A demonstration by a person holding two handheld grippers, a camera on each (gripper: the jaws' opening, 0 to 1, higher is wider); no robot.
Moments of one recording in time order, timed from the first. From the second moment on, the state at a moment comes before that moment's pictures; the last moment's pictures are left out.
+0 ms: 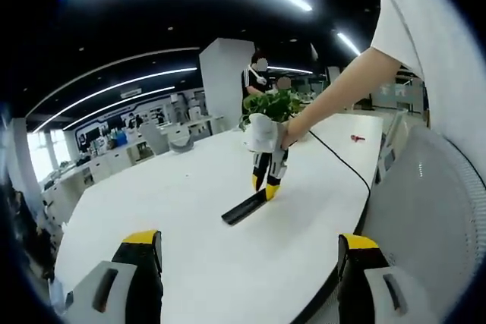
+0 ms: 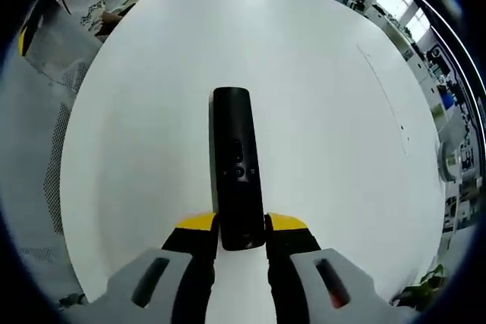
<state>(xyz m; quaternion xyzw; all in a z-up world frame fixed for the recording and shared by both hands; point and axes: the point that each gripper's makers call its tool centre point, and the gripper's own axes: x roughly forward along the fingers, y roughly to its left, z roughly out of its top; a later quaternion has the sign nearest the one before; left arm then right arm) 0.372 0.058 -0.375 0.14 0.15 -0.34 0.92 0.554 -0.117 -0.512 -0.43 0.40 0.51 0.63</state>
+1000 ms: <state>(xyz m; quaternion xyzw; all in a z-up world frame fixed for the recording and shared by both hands) 0.375 0.059 -0.361 0.12 0.12 -0.33 0.93 0.443 -0.163 -0.307 -0.07 0.13 0.31 0.94</state>
